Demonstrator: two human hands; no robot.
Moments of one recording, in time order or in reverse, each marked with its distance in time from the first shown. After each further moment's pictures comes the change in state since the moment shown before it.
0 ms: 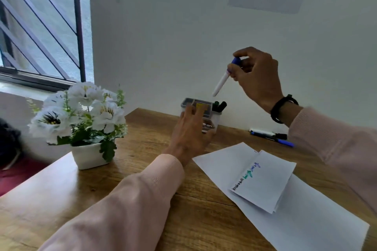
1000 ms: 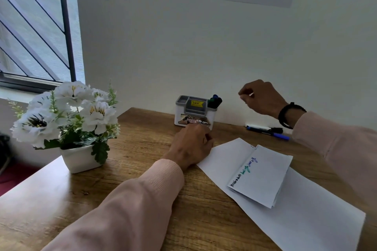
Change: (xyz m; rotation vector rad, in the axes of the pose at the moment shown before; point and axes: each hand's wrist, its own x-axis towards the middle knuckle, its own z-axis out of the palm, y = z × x) left_hand -0.005 -0.001 0.021 0.048 -0.164 0.075; right_hand -0.019 0.092 -0.014 -0.433 -0.430 0.166
